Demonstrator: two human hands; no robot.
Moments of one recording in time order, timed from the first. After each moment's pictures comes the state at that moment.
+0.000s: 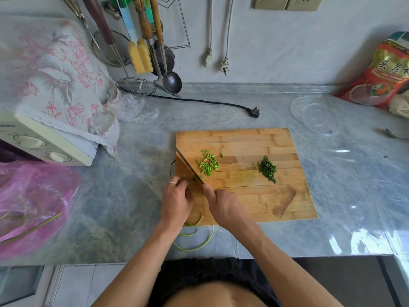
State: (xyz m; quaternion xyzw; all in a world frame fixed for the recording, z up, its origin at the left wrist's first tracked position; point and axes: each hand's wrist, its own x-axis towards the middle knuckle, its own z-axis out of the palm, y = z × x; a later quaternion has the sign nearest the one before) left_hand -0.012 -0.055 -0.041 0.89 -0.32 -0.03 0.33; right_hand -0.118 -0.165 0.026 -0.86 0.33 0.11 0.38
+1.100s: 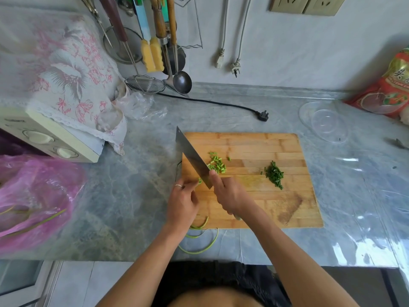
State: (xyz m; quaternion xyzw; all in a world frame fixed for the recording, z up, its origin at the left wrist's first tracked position) left_hand -0.014 -0.057 -0.044 0.88 -0.29 -0.05 0.38; right_hand -0.083 -0.191 0.033 -0.81 0.32 0.09 0.48
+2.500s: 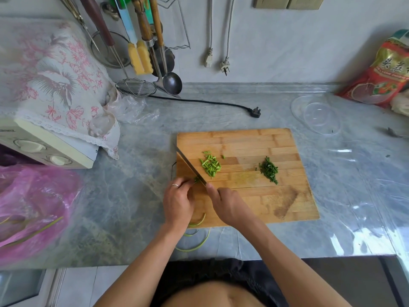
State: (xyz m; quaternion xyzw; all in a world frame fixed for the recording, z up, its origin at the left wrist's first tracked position) left_hand -0.011 -0.058 -0.047 0.88 -0.33 0.01 0.34; right_hand -0.110 -0.177 0.036 -0.85 0.32 0.13 0.41
